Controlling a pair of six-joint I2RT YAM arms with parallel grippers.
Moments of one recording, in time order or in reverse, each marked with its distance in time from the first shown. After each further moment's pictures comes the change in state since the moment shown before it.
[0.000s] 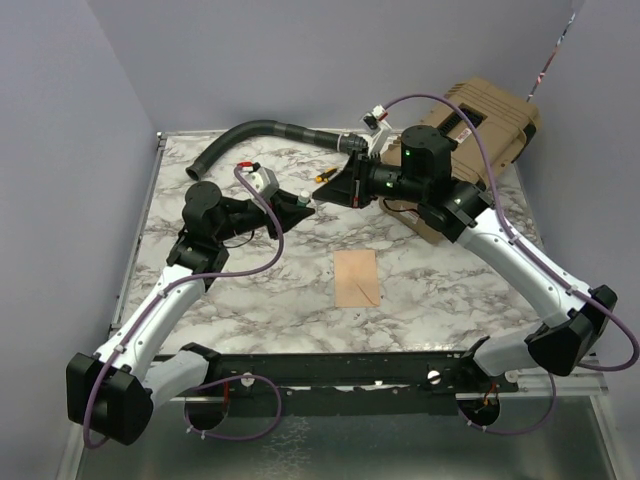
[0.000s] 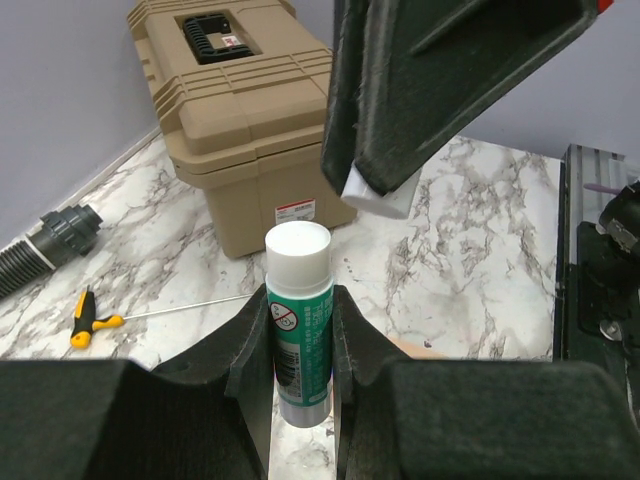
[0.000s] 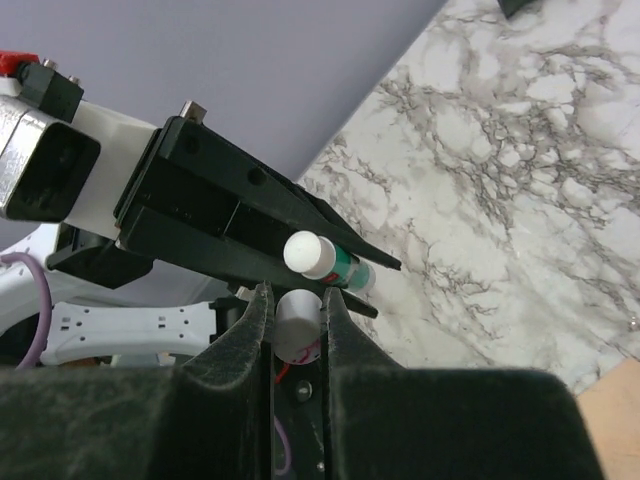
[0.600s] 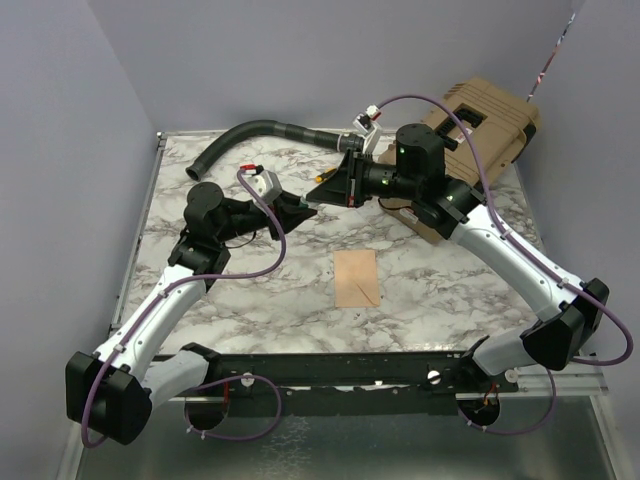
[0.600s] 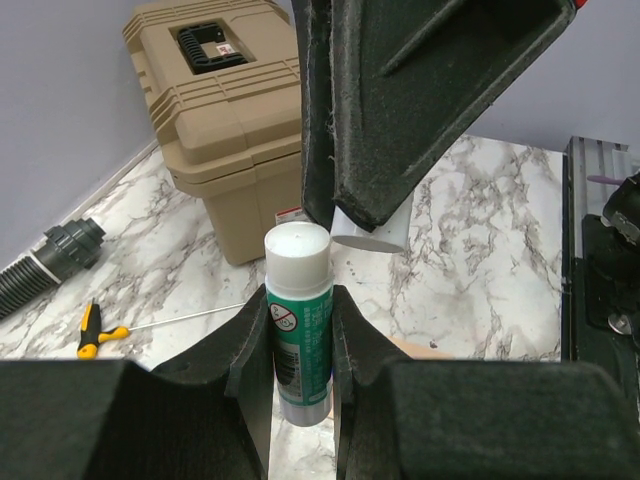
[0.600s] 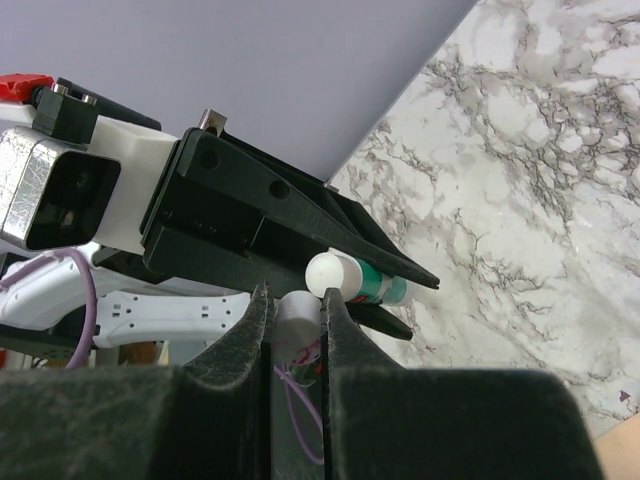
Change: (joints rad) left arm -0.027 0.002 0.000 0.006 0.009 0.039; right arm -0.004 0.047 0.000 0.057 -0.104 0.096
